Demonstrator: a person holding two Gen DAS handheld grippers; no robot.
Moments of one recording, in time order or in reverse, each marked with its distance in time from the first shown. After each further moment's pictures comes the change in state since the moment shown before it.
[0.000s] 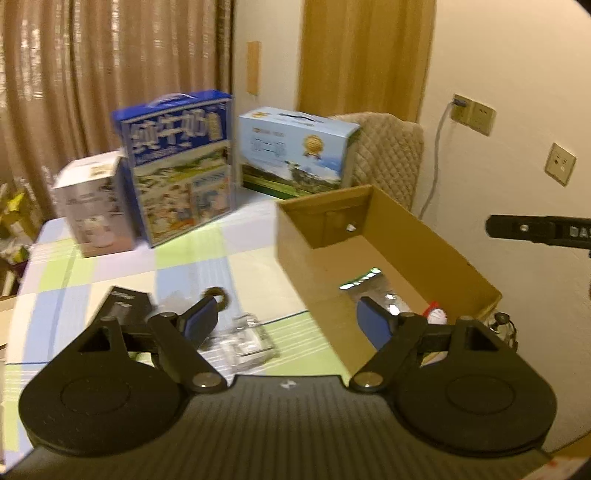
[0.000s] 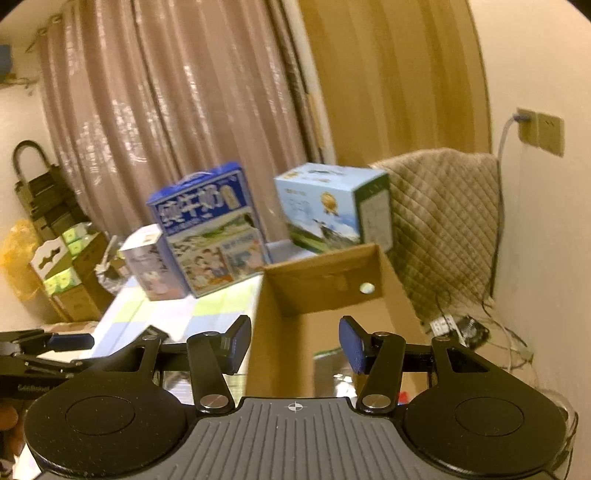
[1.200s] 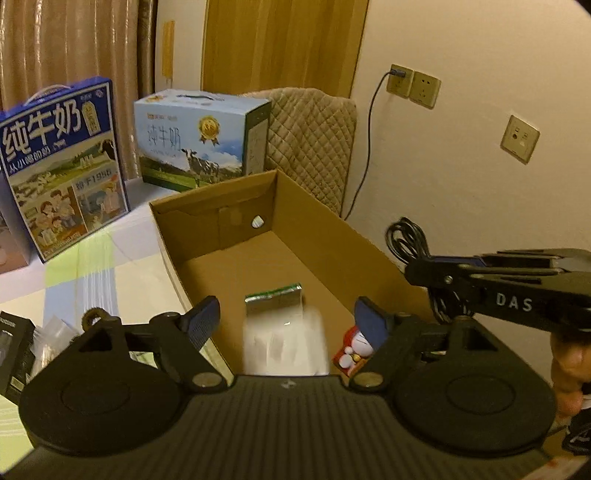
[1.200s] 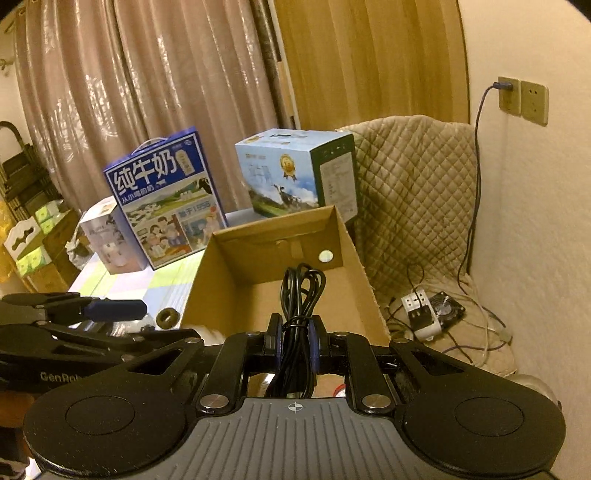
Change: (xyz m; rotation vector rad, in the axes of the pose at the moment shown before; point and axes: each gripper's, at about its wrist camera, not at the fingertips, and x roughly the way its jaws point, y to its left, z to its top) left arm 0.101 -0.109 0.019 0.072 0.047 -0.187; right arm 0.037 -0.060 -0.025 0.019 0.085 -0.084
